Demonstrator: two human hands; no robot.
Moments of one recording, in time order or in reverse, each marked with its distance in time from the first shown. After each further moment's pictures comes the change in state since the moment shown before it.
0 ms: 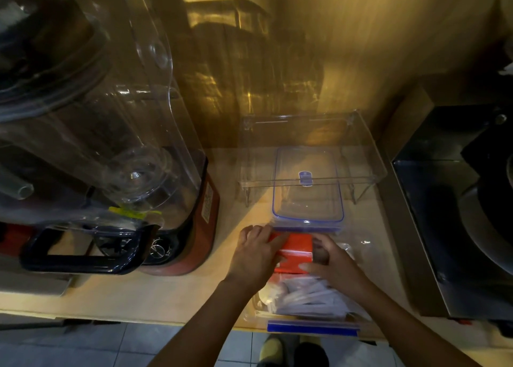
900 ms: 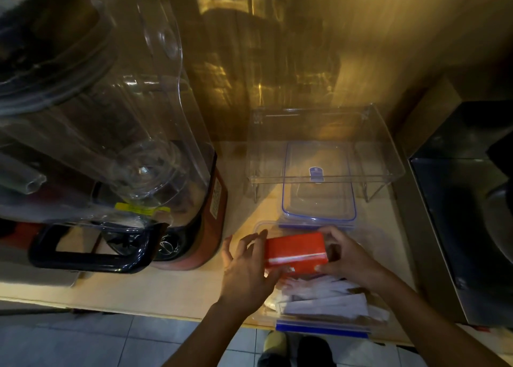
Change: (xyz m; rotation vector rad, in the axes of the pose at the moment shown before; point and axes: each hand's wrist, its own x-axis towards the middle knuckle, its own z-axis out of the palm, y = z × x) left_hand -0.038 -0.011 0.007 -0.178 0.136 -0.245; right_hand 0.006 -0.024 -0.011 -0.060 -0.129 0.067
